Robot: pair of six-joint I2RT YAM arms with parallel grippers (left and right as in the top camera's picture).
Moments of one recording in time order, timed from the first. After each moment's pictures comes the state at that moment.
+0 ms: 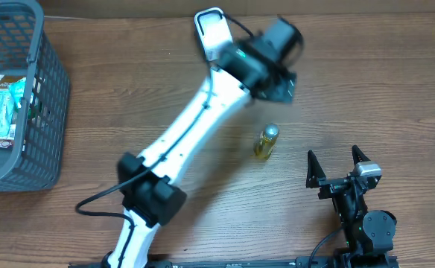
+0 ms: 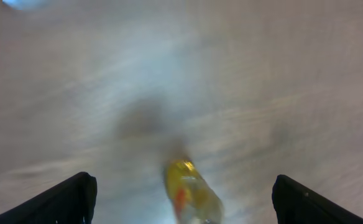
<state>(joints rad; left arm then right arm) -0.67 2.18 2.39 -1.30 -0.02 -0.50 0.07 0.01 0.02 -0.03 -0.07 0.10</state>
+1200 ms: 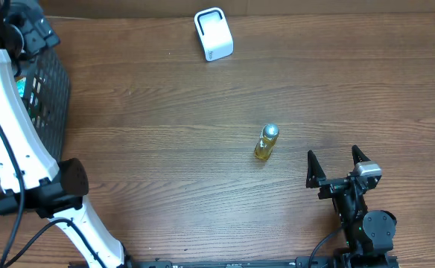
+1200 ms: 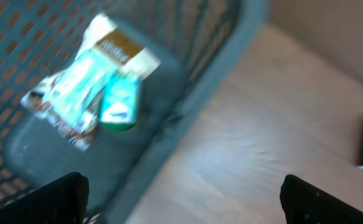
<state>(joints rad) 0.30 2.11 2.76 -1.69 -0.13 -0.31 0.07 0.01 0.02 -0.03 -0.07 0.10</state>
